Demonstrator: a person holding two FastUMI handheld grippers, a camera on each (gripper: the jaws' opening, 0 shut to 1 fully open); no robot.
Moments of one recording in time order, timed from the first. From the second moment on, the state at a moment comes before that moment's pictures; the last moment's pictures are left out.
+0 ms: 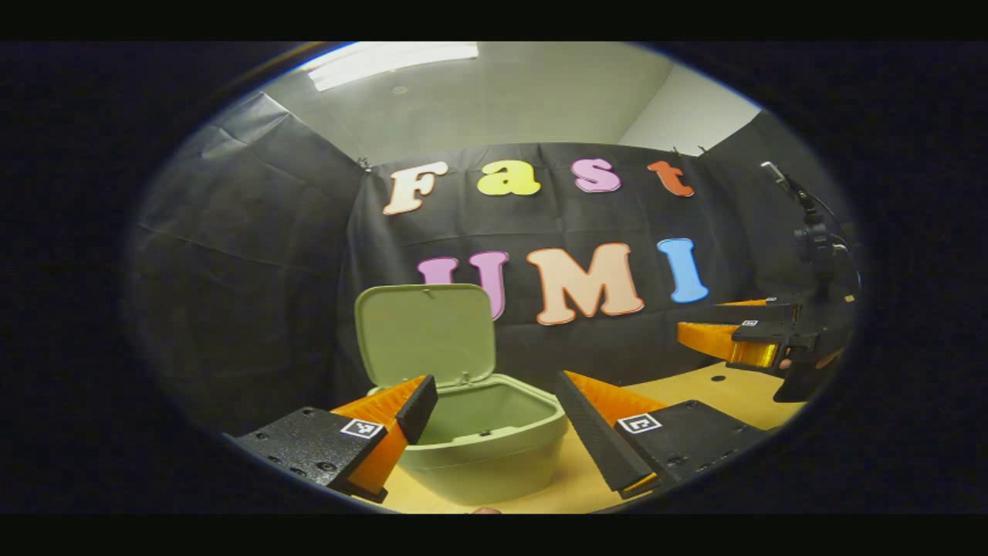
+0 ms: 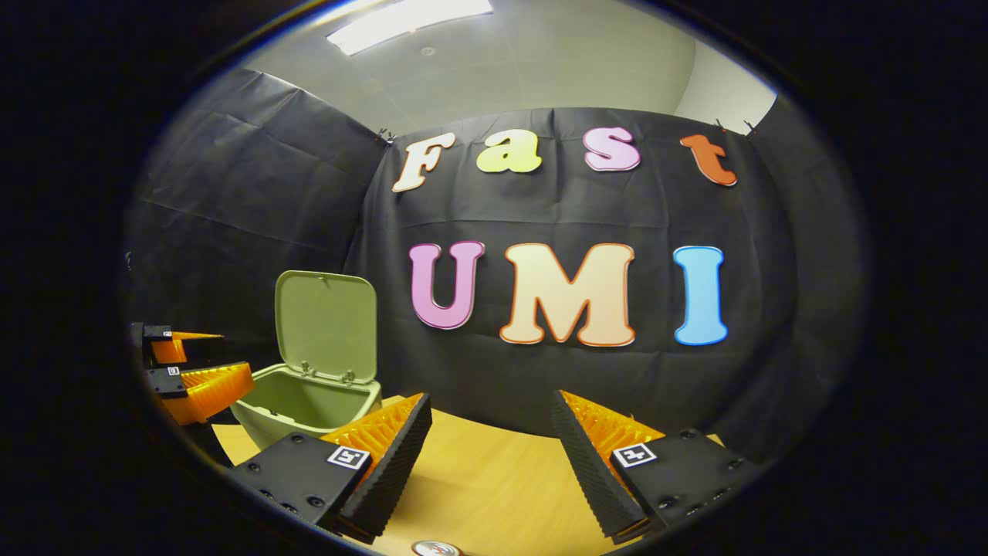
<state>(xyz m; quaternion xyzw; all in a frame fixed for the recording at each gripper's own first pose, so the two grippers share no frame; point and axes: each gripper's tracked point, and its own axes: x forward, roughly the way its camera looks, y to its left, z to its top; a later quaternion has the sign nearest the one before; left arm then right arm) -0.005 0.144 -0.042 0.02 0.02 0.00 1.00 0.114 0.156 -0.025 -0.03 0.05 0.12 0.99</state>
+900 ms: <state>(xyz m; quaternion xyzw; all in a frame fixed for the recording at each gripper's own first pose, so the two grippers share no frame) -0.008 -0.035 -0.183 -0.02 0.16 -0.12 0.98 0.023 -0.067 -0.079 -0.03 0.13 -0.03 0.99</state>
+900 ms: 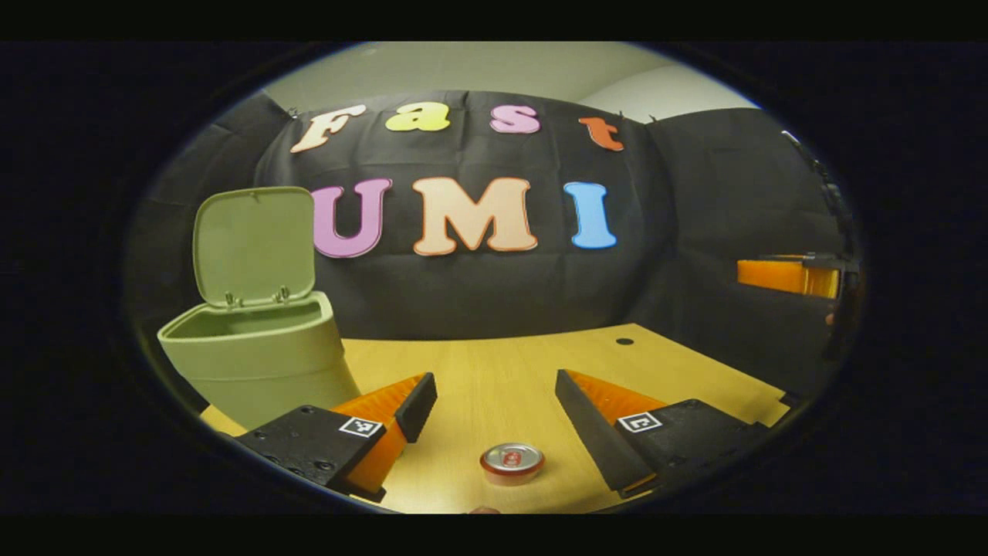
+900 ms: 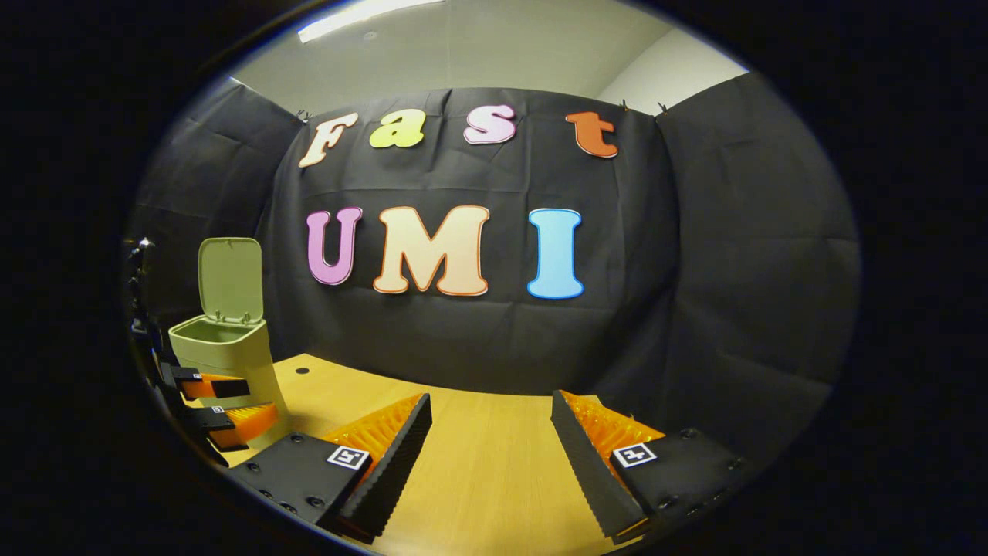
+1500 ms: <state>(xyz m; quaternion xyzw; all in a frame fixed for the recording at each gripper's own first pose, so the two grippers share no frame) -0.045 -0.050 -0.320 -0.02 0.30 -0.10 0.95 0.004 -0.099 -0.107 -0.04 0.17 -0.06 0.98</state>
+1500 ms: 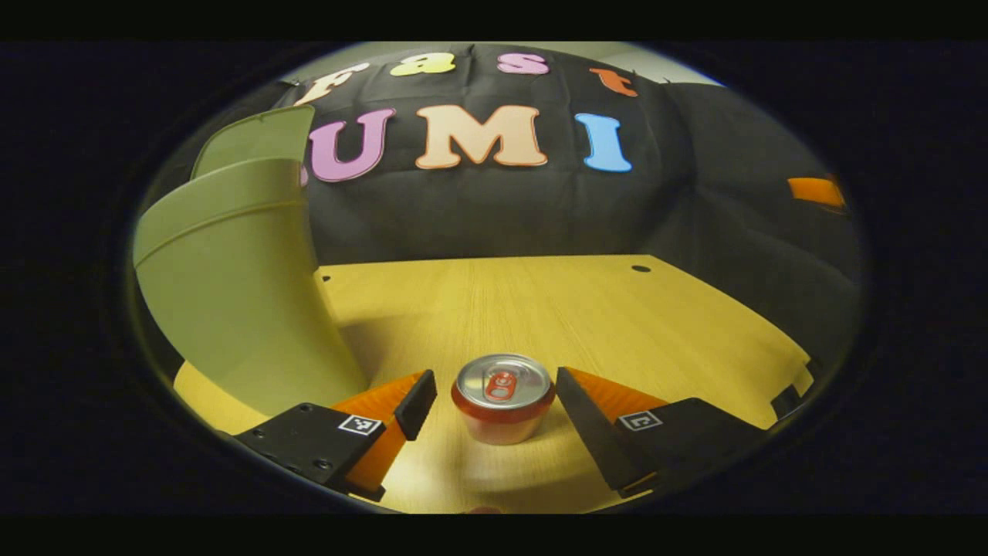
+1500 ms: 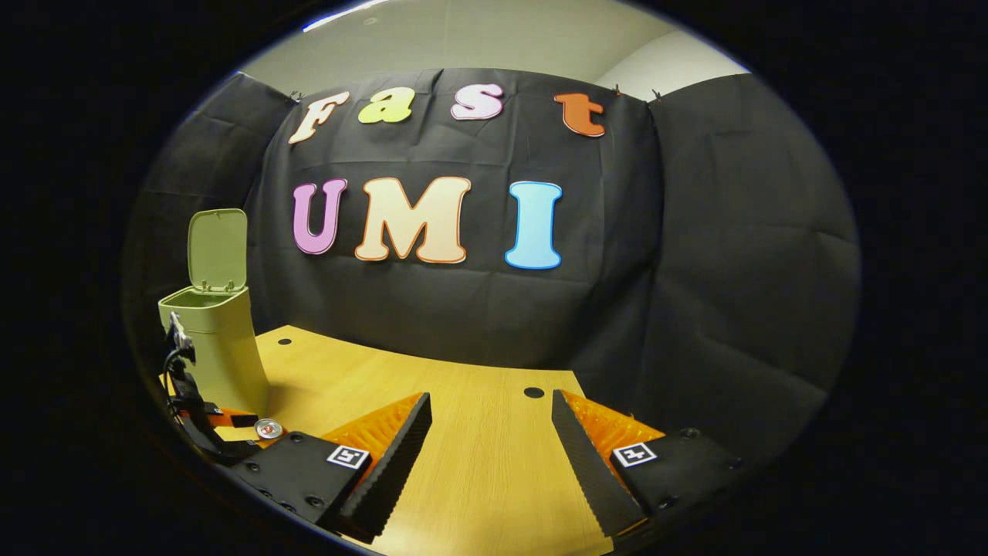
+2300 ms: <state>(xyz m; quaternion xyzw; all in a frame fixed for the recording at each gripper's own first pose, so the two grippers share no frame) -0.031 -0.044 -0.293 0.01 0.29 -0.12 0.95 -0.004 -0.065 -0.122 -0.05 0.17 -0.03 0.98</state>
